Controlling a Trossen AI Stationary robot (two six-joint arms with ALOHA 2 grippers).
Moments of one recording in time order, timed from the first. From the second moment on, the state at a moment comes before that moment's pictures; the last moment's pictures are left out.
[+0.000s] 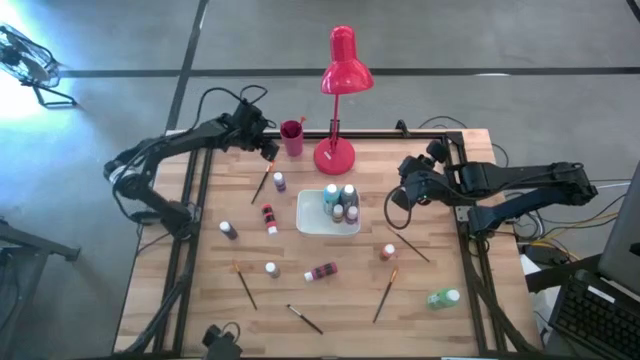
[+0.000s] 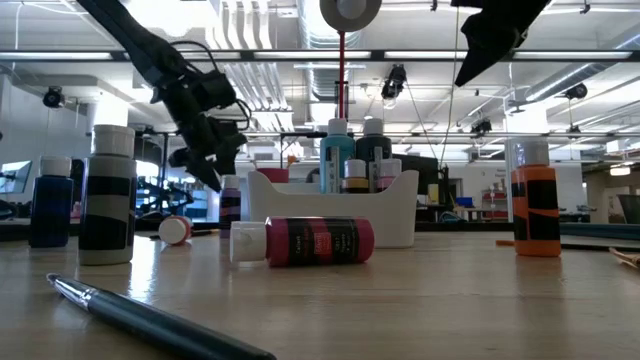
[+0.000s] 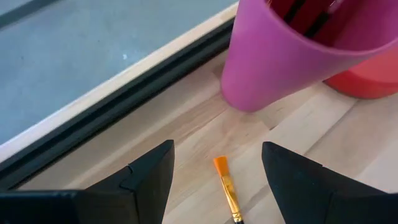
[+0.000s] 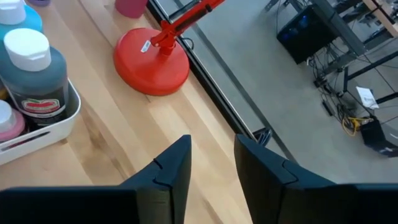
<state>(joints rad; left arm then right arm) 0.85 1.48 0.95 -0.37 0.01 -0.10 0.04 1.11 1.06 -0.95 0.79 0.29</state>
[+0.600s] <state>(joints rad) 0.82 1.64 0.93 -0.33 0.02 -0.09 0.04 1.11 1.03 -0.93 0.79 0.29</state>
